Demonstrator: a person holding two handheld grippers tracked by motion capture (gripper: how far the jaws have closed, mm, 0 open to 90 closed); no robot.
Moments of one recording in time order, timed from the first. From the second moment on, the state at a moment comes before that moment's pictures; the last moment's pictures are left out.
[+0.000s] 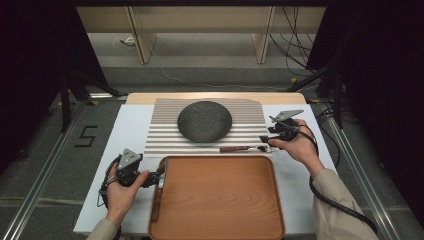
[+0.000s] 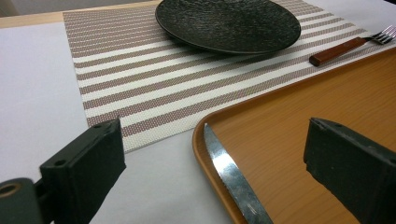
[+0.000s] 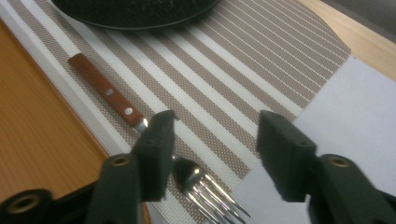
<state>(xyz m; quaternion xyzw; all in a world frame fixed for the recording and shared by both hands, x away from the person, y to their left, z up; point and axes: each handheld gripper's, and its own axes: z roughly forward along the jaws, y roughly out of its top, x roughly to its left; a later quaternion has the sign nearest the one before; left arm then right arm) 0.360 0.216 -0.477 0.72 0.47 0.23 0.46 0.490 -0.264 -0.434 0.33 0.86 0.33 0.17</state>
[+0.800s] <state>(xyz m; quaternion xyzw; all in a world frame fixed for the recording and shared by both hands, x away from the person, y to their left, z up) 0.362 0.211 -0.477 0.72 0.46 0.23 0.47 0.410 -0.285 -0.439 0.33 0.78 0.49 0.19</state>
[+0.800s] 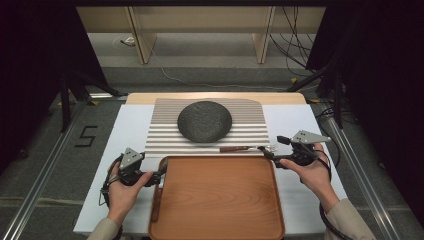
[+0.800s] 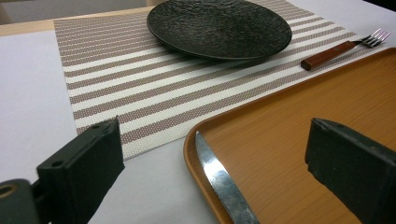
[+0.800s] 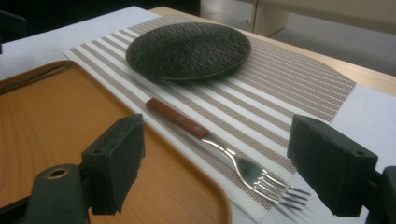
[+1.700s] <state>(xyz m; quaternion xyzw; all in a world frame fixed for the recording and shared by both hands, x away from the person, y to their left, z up) 0.391 0.179 -0.448 0.78 0.37 0.20 0.47 0.356 -0.292 -0.450 0.31 0.78 0.50 0.22</state>
